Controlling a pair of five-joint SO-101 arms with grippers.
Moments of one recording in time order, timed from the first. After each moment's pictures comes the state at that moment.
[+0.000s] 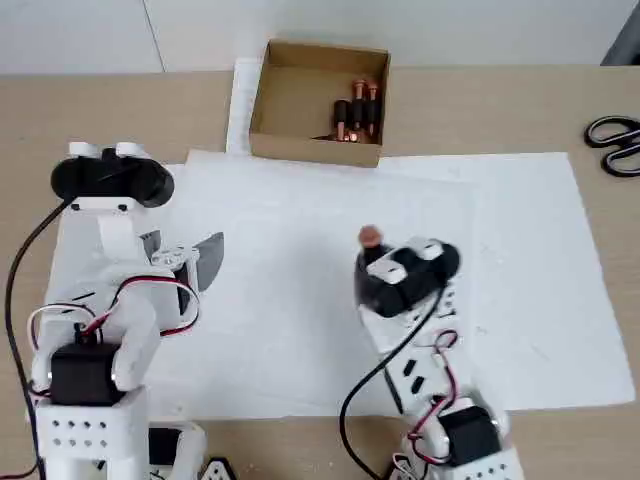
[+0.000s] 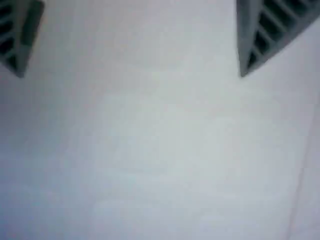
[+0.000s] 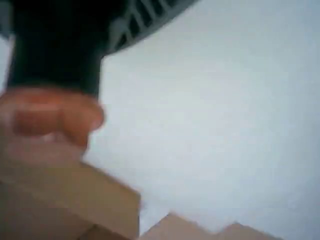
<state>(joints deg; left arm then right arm) -2.8 -59.7 38.0 75.2 5.5 -21.2 -99.7 83.1 38.7 5.2</state>
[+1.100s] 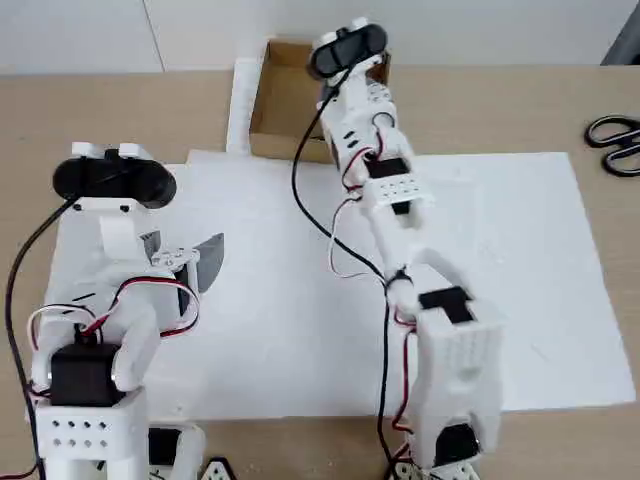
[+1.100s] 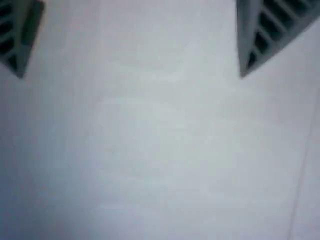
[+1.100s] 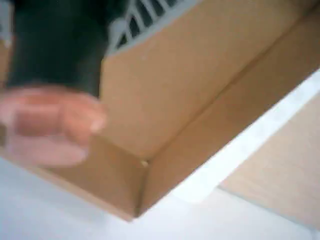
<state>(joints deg) -2.8 -59.7 38.1 75.3 5.3 -17.3 34.5 -13.5 1.8 7.6</state>
